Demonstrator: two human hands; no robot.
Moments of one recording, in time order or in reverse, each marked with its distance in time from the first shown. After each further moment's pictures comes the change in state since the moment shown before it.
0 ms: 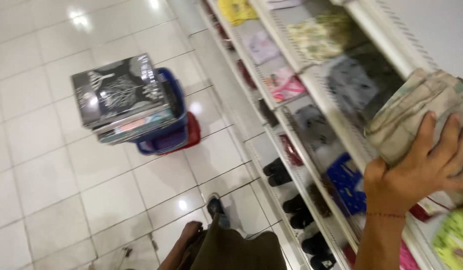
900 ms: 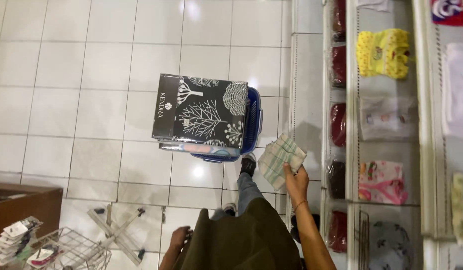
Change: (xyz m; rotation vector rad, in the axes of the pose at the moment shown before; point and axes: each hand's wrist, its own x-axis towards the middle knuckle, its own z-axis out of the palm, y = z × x) left_hand -0.031 -0.036 -0.118 -1.593 0.479 -1.233; right_hand 0.031 -0.423 0.326 1.246 -1.163 0.466
